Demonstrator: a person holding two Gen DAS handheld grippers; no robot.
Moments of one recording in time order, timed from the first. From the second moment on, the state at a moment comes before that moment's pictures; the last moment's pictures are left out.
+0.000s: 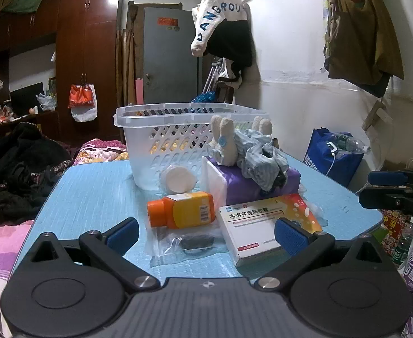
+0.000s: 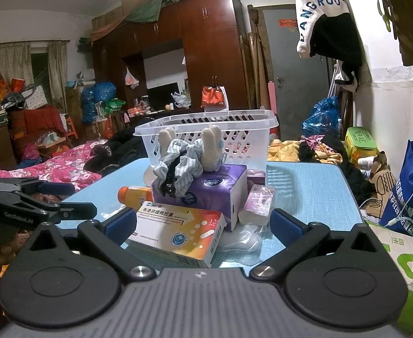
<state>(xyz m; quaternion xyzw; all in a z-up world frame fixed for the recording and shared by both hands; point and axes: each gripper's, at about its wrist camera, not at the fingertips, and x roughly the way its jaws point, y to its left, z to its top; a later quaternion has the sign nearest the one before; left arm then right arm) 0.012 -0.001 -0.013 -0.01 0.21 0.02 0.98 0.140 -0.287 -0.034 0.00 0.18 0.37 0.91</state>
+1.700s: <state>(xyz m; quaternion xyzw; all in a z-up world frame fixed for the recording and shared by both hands) 0.013 0.001 -0.016 -0.01 0.21 0.02 0.98 0.139 -0.286 -0.035 0.00 0.18 0.37 0.91</state>
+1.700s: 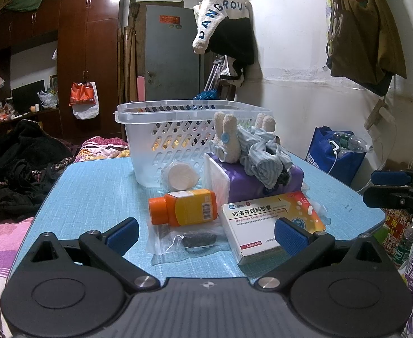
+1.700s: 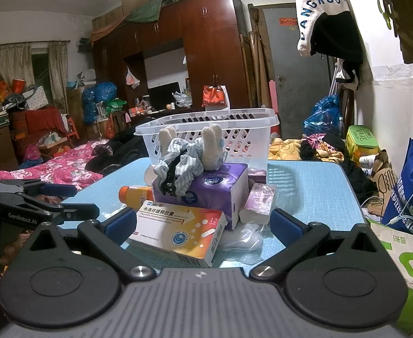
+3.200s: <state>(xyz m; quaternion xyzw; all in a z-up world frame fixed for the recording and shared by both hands) 0.009 0.002 -0.009 0.01 0.13 0.05 0.99 0.141 -0.294 -0.033 0.03 0.13 0.37 0.92</state>
